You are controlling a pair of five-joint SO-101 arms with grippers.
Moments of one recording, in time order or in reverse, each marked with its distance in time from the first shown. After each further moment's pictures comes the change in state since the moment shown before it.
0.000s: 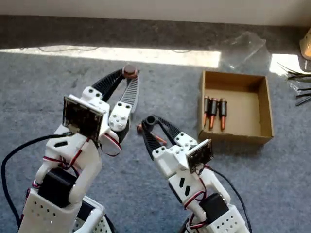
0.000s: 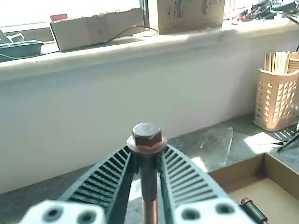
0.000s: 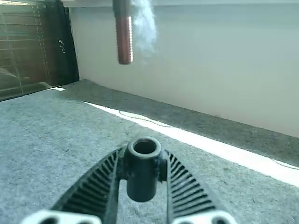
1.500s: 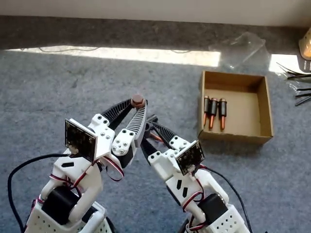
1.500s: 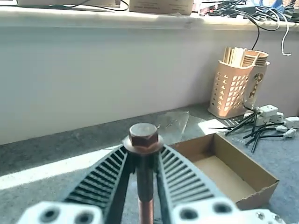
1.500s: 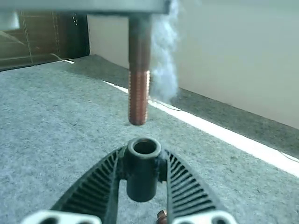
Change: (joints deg) left arm 6.3 -17.2 16.0 3.3 9.1; right arm -2.2 0.0 0.0 4.6 4.1
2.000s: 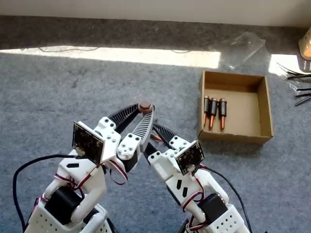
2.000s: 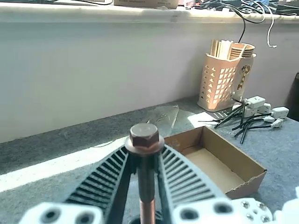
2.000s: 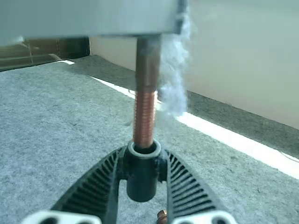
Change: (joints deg) left arm 3.4 0.1 1.5 0.0 -0.2; right arm 0.0 0.0 0.0 0.0 0.0
